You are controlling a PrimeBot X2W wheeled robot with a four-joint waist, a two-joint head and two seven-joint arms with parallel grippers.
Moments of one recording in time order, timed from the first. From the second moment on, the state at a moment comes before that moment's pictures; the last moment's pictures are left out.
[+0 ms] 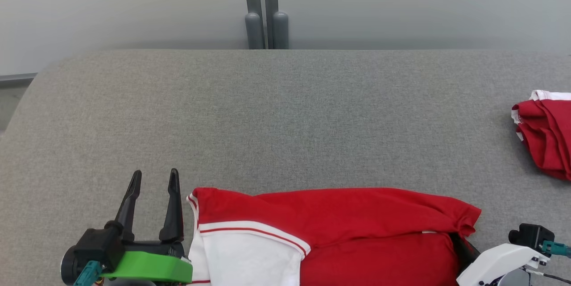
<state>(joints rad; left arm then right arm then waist) 0.02 0.07 -0.09 0.08 -0.28 -0.10 -0.26 -0.01 -0.26 0.17 0.47 0.92 0.13 0.05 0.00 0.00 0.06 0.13</state>
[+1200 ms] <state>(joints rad) 0.04 0.05 -0.04 0.13 -0.27 -0.12 -0.26 -0.05 -0.43 -0.04 0.06 0.95 0.13 0.31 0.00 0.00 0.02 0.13</state>
